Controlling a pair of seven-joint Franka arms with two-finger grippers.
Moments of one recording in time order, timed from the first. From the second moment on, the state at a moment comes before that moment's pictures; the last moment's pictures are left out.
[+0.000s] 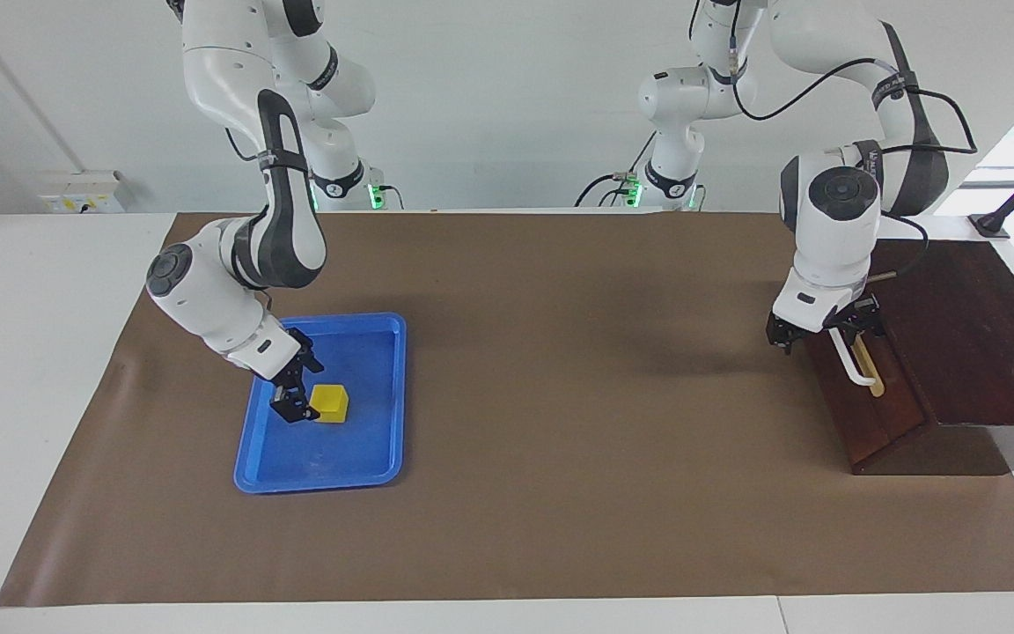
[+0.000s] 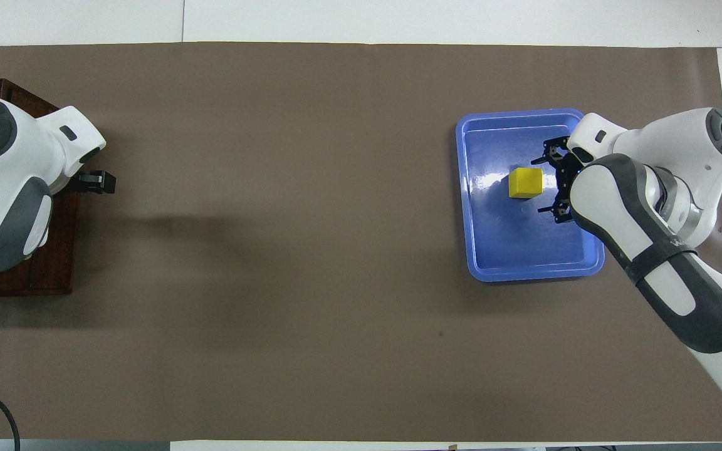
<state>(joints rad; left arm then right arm) 0.05 0.14 -0.13 -1.94 0.44 2.10 -0.18 0.04 0.33 -0.04 -1.95 0.39 2.28 -1.92</state>
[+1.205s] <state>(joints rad) -0.09 0.15 -0.15 -2.00 0.44 2.21 -0.49 0.06 0.32 -0.03 -1.92 0.45 2.26 -1.96</state>
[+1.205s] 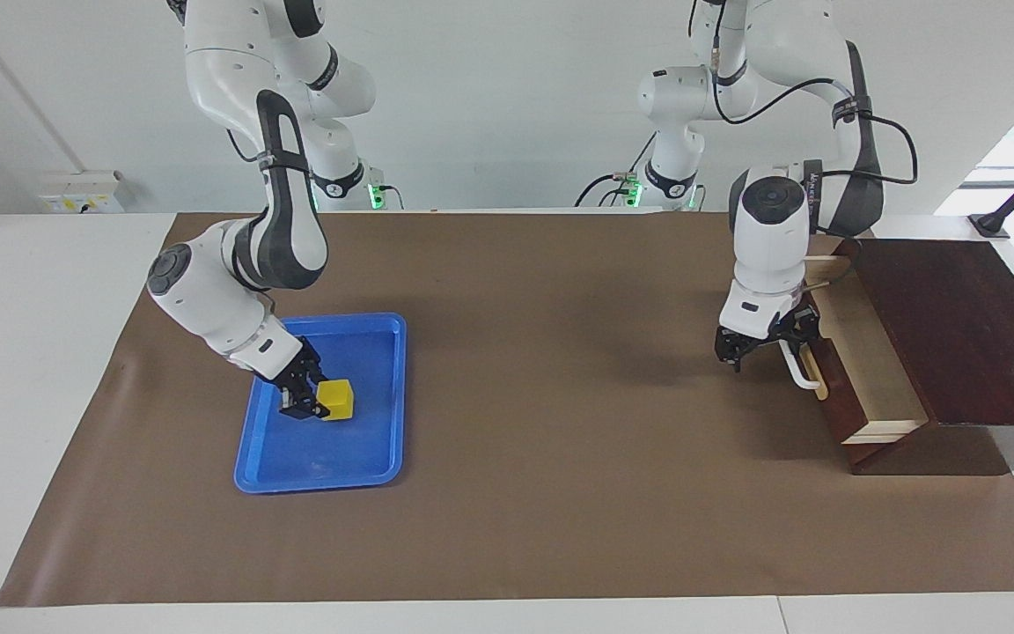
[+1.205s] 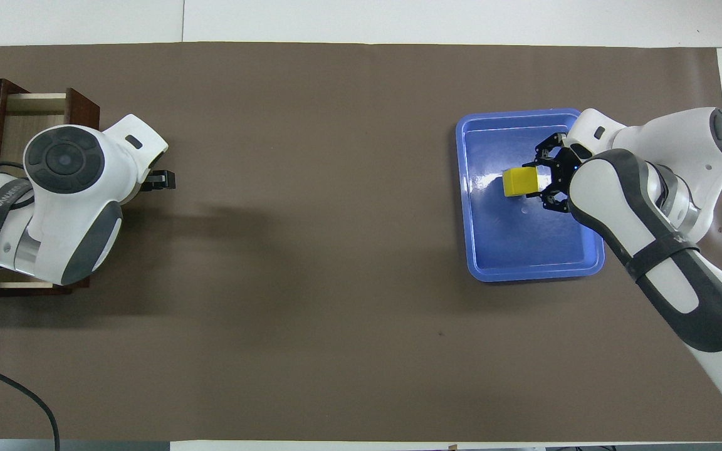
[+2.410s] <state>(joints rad) -0.18 0.23 -0.14 -1.60 0.10 1.82 -1.18 0.53 0.25 -0.03 -1.70 0.45 2.14 -1.25</state>
